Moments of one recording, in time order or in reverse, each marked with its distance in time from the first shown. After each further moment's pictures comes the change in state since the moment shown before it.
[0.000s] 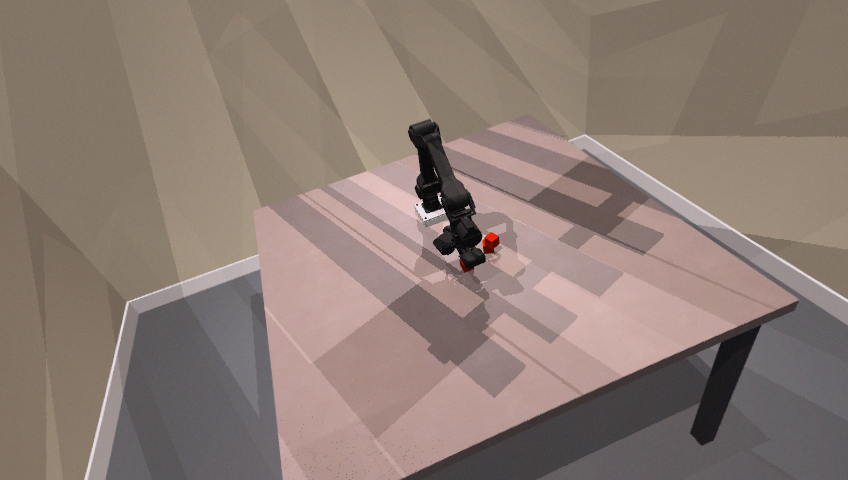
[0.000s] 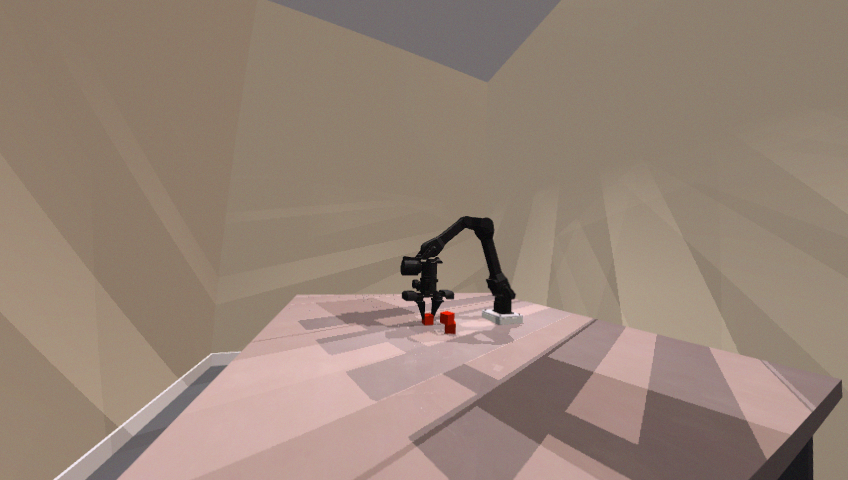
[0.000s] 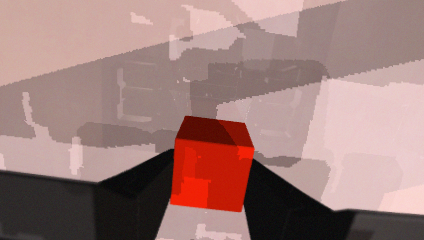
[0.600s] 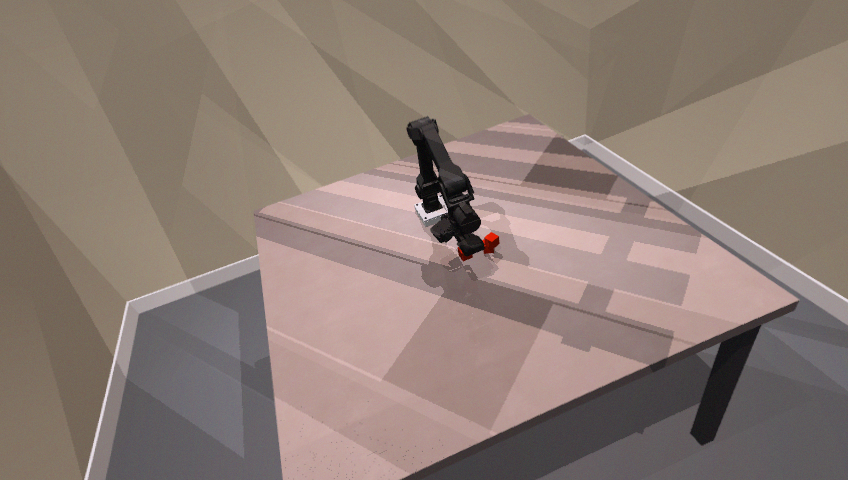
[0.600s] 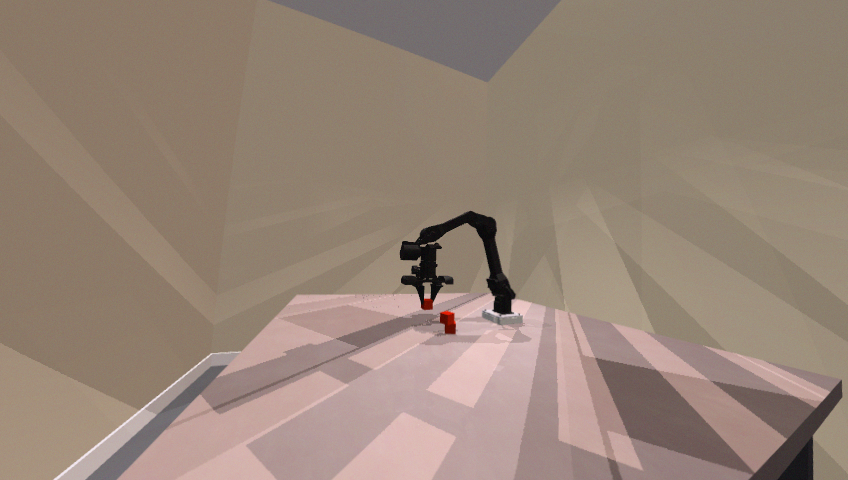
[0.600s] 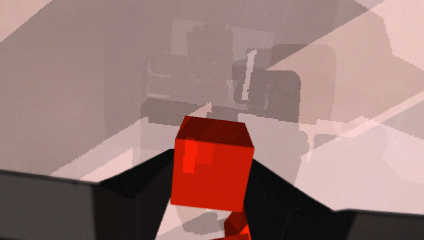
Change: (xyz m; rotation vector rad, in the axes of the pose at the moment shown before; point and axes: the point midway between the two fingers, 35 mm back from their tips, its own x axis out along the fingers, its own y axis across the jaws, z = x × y) arm -0.054 0.005 0.000 0.000 0.000 0.001
